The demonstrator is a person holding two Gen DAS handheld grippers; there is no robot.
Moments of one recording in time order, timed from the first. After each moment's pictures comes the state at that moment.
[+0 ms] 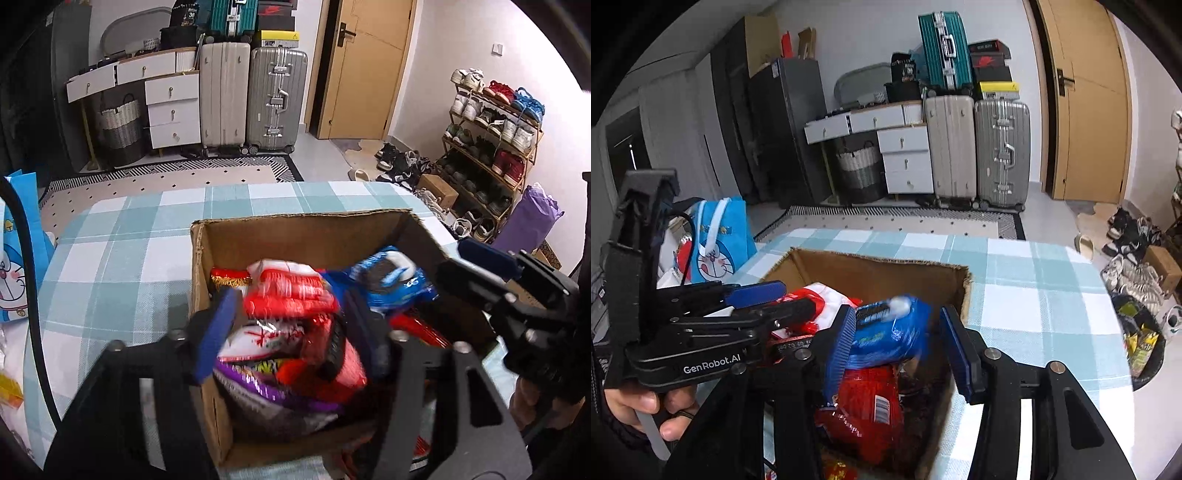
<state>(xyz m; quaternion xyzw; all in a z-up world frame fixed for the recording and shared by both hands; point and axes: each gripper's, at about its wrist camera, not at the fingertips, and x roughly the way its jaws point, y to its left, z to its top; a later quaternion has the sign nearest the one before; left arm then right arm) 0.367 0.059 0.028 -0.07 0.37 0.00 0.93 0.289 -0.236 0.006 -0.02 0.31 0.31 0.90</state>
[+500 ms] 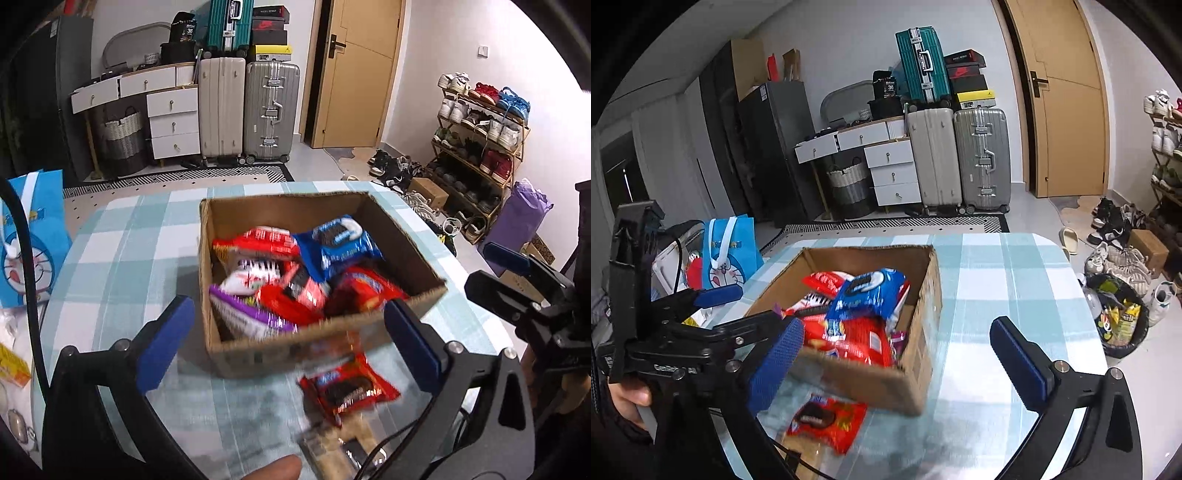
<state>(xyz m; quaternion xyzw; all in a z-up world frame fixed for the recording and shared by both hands) 0.279 0.037 0.049 -0.06 0.35 0.00 0.94 0.220 -0.293 0.024 0.02 0.30 0.29 0.91</state>
